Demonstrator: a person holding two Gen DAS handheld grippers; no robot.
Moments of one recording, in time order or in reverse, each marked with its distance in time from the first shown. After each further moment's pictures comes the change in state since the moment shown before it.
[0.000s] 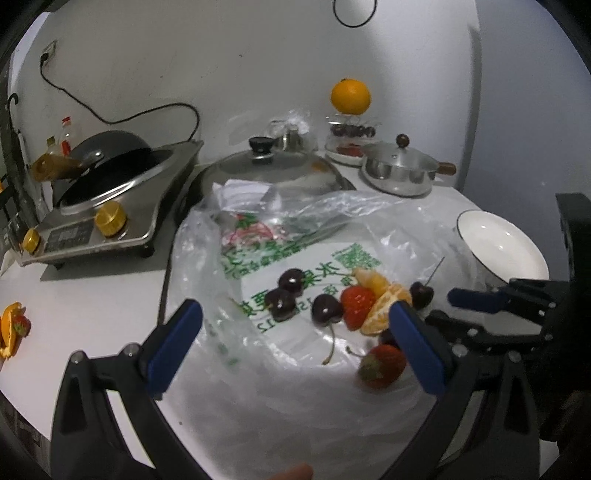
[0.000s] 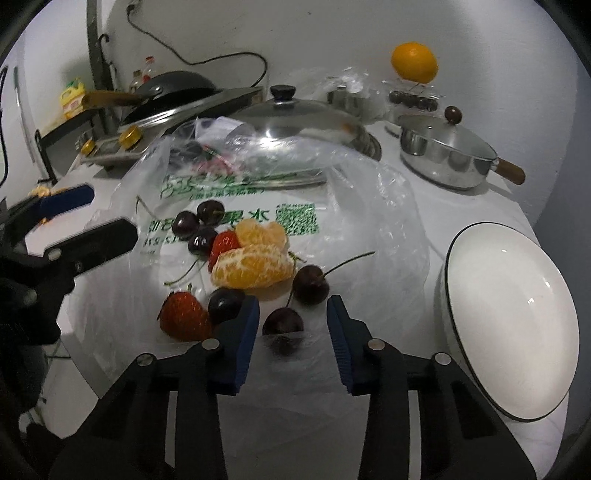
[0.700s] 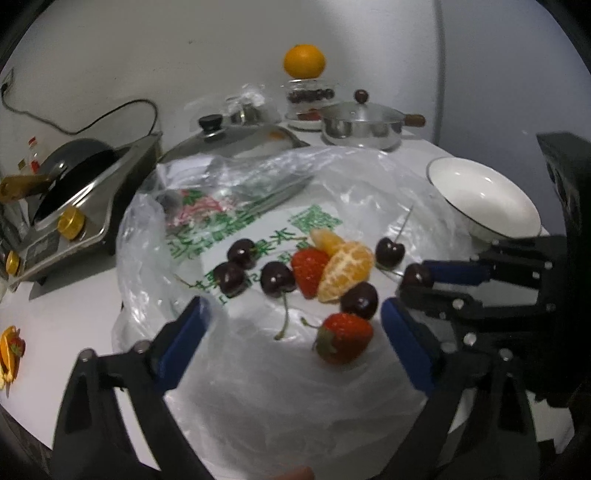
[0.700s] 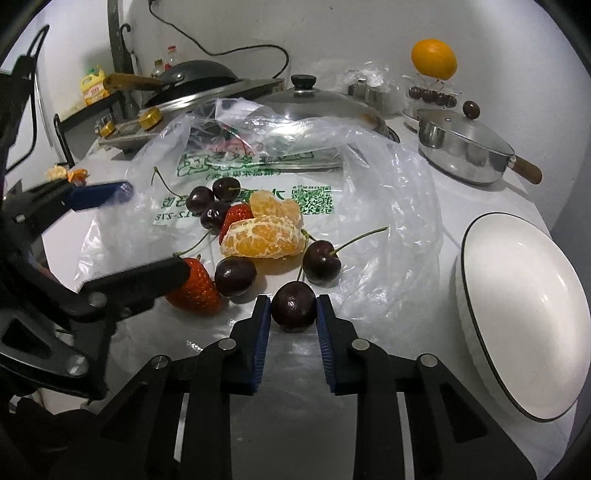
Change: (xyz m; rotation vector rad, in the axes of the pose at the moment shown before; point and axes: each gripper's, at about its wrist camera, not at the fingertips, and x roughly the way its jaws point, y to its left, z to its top) left arm 0.013 -0.045 -0.016 0.147 0.092 -0.040; right arm 0.000 -0.008 -0.015 -0.029 -0.006 0.077
